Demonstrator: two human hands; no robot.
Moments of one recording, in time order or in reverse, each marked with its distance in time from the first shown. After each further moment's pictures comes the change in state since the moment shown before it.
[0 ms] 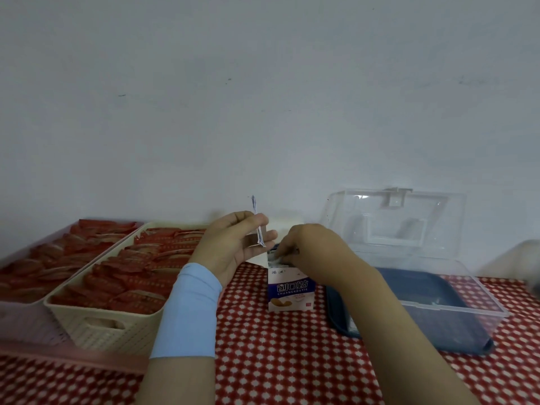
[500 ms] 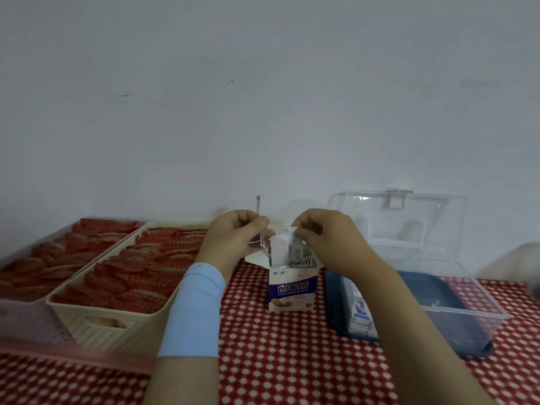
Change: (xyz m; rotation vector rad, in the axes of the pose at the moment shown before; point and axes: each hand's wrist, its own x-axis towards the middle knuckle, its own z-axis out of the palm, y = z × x) left_hand 0.003 -0.002 0.004 0.173 0.083 0.091; right_hand -0.006 0.018 -0.011 0.484 0.280 0.140
